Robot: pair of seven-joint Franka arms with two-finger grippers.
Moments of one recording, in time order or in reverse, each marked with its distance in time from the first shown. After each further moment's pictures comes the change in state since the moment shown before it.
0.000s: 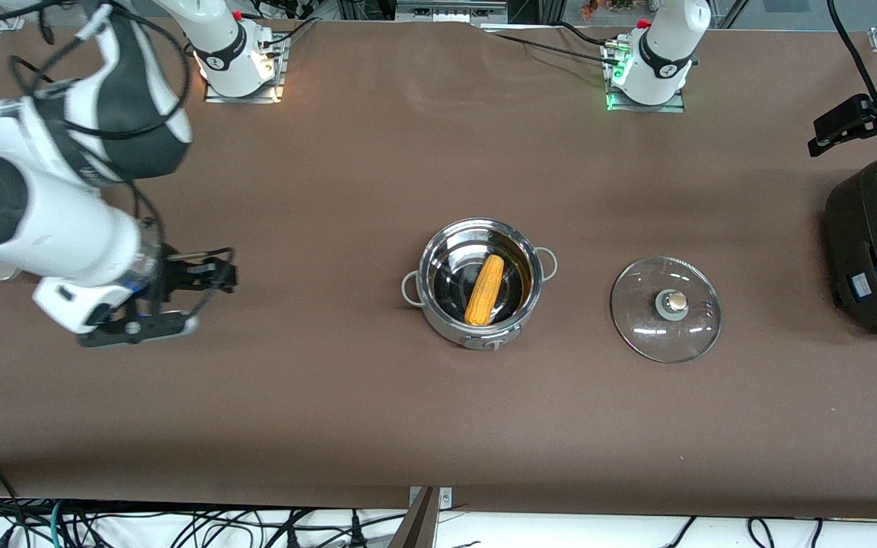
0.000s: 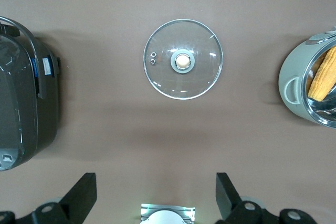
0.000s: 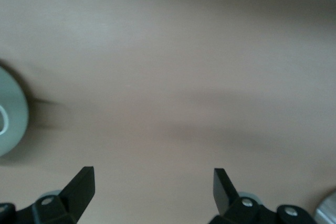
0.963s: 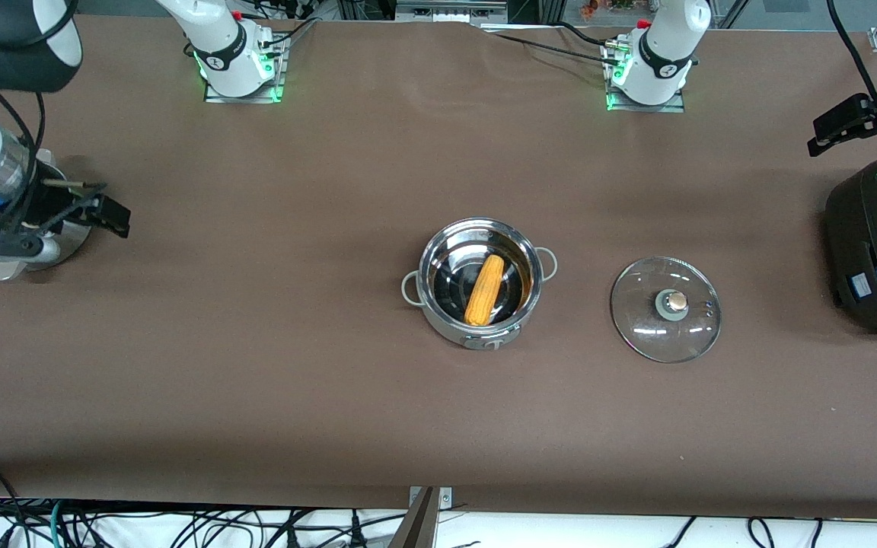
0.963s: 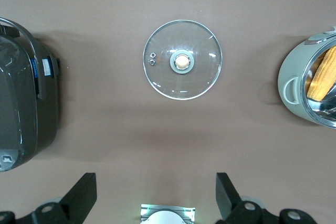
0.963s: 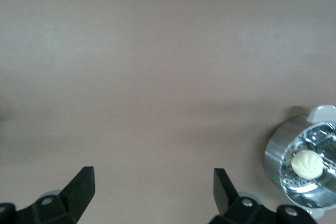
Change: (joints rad) left arm 0.000 0.000 -0.006 0.003 0.000 0.000 0.000; right arm -0.171 -0.476 -0.025 -0.580 -0.001 0.147 0.006
